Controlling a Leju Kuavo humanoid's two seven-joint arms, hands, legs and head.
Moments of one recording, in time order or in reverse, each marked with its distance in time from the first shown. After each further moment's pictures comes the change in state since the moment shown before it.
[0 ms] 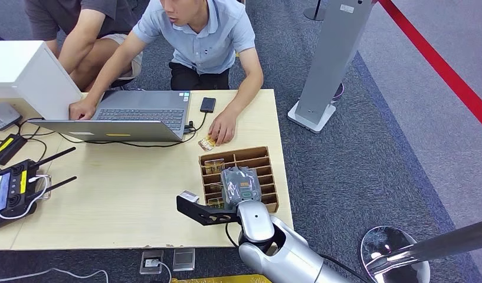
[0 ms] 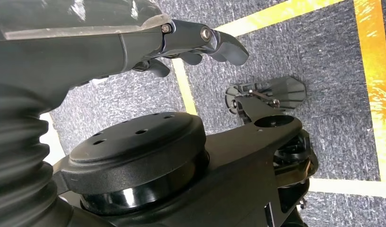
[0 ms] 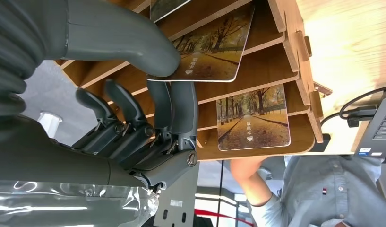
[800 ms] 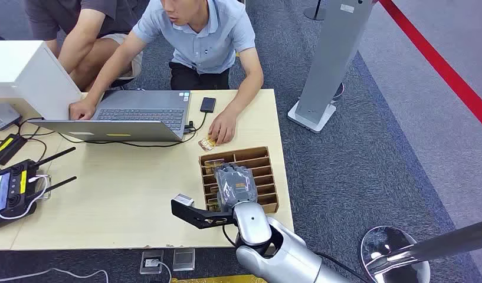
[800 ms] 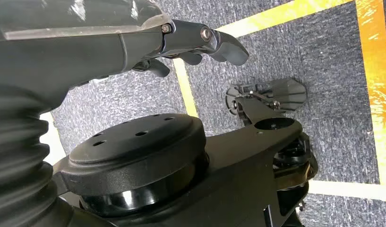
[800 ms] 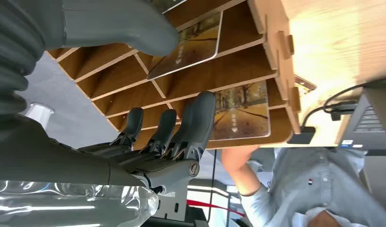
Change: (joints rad) left arm 0.000 0.000 0.000 0.000 0.010 0.006 0.002; right arm -0.009 0.000 0.029 -0.016 0.016 0.001 0.000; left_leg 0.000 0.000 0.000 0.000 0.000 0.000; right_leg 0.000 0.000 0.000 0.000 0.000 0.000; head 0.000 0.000
